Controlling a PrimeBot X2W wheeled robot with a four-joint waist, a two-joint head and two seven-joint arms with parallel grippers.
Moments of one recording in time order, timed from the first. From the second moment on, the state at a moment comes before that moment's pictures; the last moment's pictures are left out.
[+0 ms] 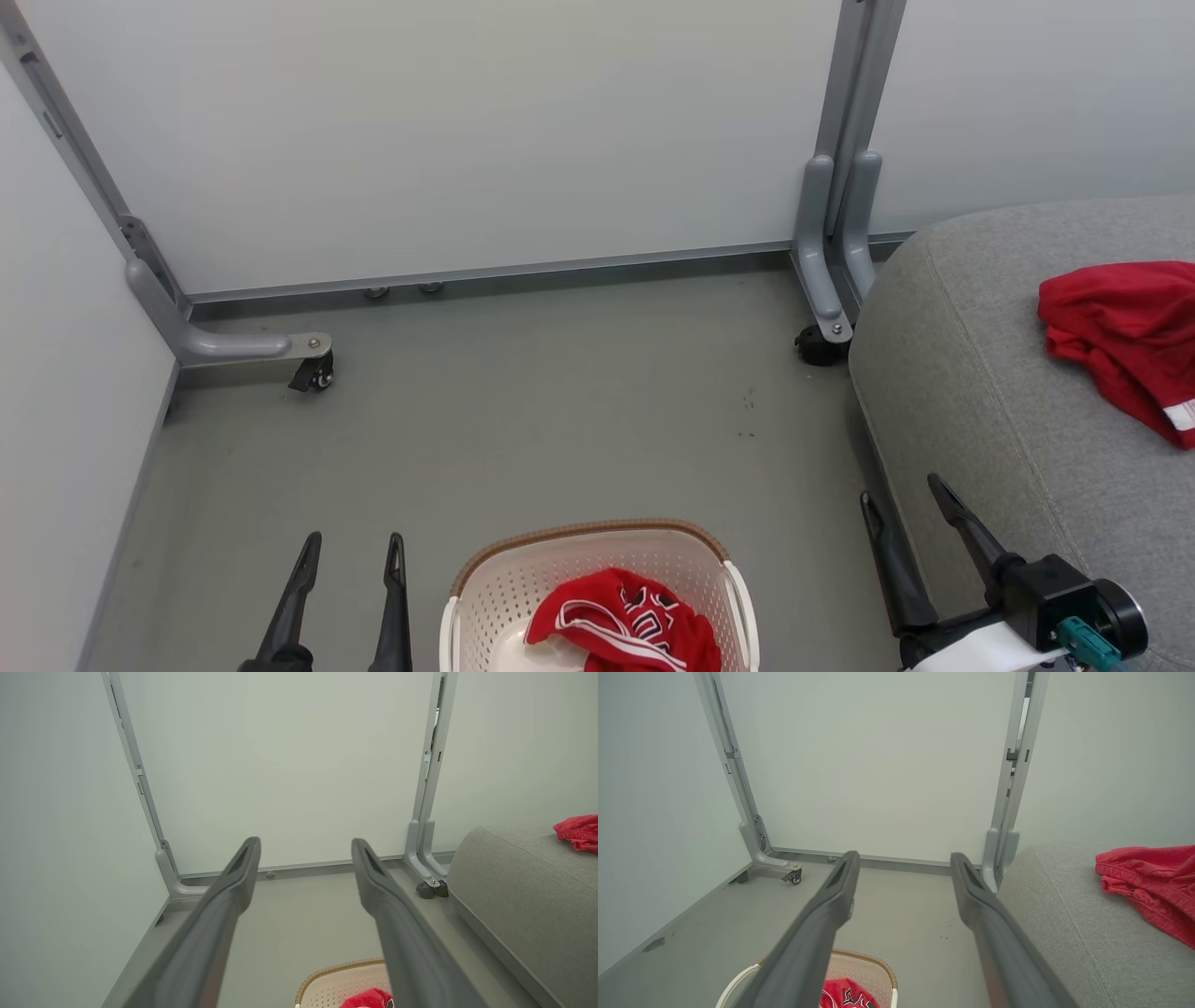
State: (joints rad) left arm 0.24 0.05 -0.12 -0.04 -0.08 -0.02 -0.26; right arm 0.10 -0.07 0.08 0.07 0.12 0.13 -0.26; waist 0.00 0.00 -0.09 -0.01
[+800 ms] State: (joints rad) left arm 0.13 0.05 -0.15 -0.01 -0.08 -0.05 -0.26; right arm 0.03 -0.07 0.08 0.05 0.09 0.13 -0.26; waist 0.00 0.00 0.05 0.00
